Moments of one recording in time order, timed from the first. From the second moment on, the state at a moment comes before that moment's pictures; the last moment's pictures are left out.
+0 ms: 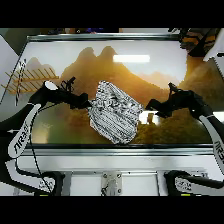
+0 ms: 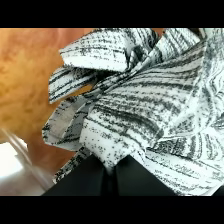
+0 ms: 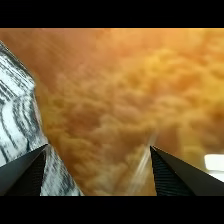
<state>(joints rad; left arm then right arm) -0.05 -1.63 1.23 0.80 -1.16 -1.36 -0.01 -1.42 0.97 2.10 -0.94 -1.49</state>
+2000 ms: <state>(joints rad) -0.74 -1.08 1.29 1.43 -1.25 -1.81 0.01 -1.11 1.58 1.79 -1.04 -1.54</state>
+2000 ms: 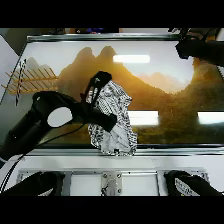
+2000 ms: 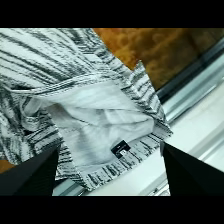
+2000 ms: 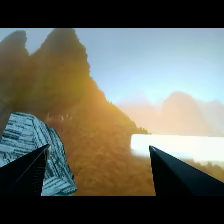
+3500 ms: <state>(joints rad) -0.66 -1.32 0.87 1.47 -0.97 -1.95 0.50 -1.16 0.90 1.84 -1.14 -1.57</state>
